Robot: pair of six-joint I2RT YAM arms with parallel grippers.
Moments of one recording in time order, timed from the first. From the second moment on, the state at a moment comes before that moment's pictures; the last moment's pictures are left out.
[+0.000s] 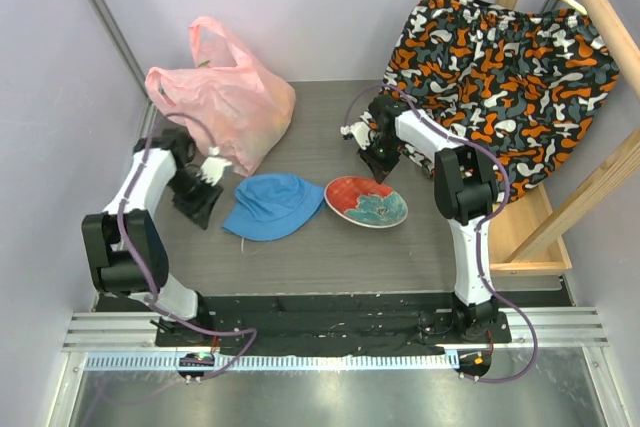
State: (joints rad) left arm 0.16 1.59 1.17 -1.21 0.21 0.71; right arm 0.34 2.24 1.82 -1.00 -0.24 -0.58
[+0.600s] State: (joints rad) left arm -0.24 1.89 1.45 -1.01 0.26 0.43; right arm 0.32 2.00 1.59 -0.89 -0.09 -0.54
